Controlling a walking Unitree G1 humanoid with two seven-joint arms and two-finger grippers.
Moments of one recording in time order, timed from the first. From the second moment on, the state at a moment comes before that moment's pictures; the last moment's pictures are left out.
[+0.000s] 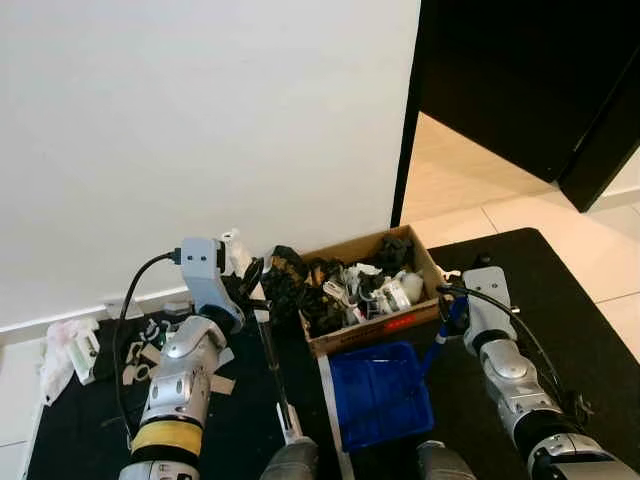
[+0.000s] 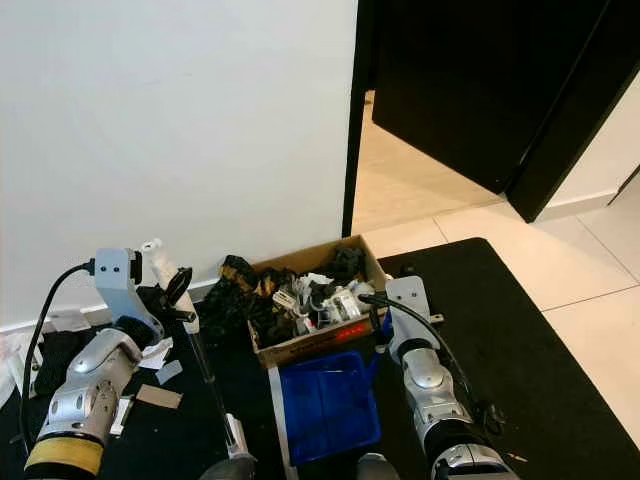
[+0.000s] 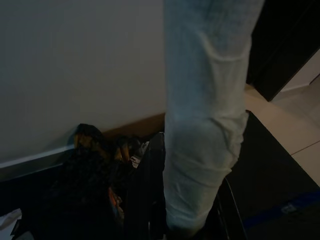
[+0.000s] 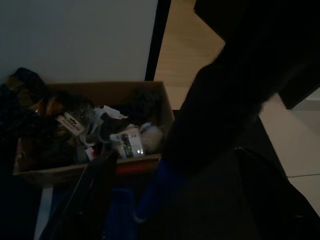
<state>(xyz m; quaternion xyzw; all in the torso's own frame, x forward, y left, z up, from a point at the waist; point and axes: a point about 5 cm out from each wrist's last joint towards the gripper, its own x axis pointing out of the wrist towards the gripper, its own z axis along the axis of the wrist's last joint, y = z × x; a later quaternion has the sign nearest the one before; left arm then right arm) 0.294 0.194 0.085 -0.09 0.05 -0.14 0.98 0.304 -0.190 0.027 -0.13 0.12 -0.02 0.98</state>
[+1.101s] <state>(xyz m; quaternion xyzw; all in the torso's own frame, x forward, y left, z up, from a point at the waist) 0.246 0.182 0.078 -0.01 0.06 -0.13 0.99 0.254 -0.176 0.007 -0.10 0.06 -0.01 0.99</state>
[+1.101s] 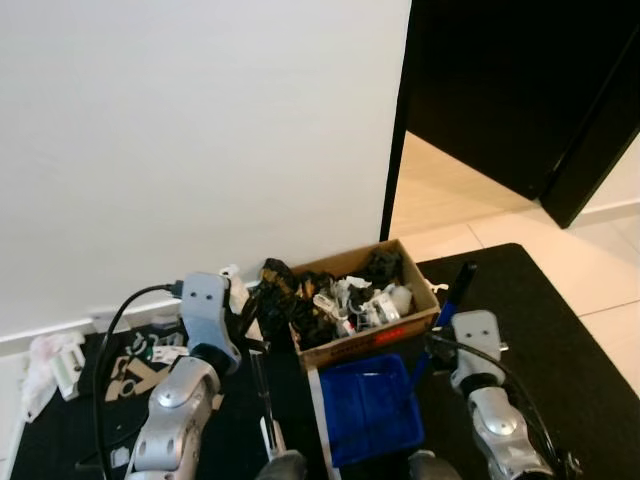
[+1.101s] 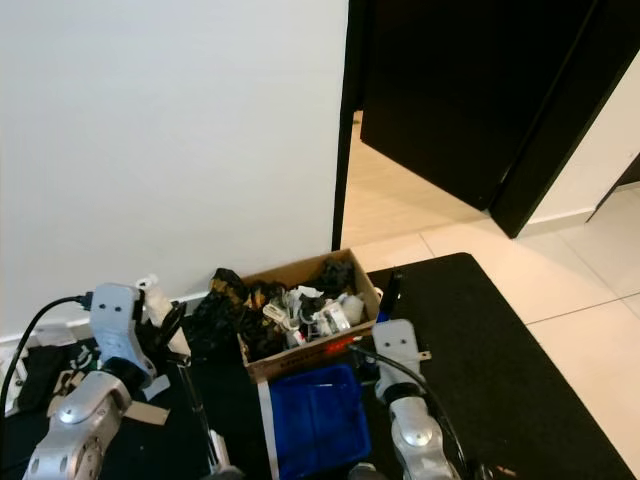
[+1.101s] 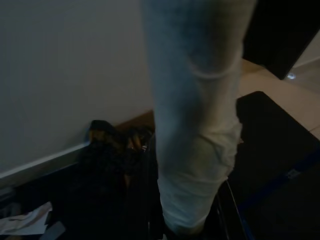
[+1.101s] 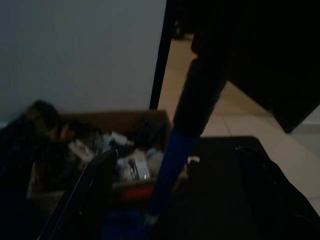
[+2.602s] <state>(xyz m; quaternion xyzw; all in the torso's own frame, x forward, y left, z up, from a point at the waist) 0.223 0.176 0.035 0.01 0.11 -0.08 0.99 0.252 -0.177 0.010 -0.08 0.04 -0.04 0.99</state>
